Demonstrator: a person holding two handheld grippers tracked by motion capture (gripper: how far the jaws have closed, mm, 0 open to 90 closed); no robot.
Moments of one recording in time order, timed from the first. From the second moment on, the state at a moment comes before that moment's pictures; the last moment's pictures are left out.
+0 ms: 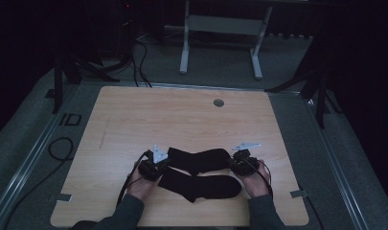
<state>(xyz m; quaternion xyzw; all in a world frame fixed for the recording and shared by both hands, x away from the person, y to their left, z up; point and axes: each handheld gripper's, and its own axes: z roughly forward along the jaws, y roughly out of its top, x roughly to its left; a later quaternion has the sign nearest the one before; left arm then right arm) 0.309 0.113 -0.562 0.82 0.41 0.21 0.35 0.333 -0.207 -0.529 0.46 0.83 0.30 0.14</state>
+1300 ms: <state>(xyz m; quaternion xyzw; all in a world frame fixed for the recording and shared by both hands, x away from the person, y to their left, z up) 0.307 0.128 -0.550 0.79 0.43 0.20 0.38 0.331 -0.199 -0.505 0.39 0.85 0.33 0.15</state>
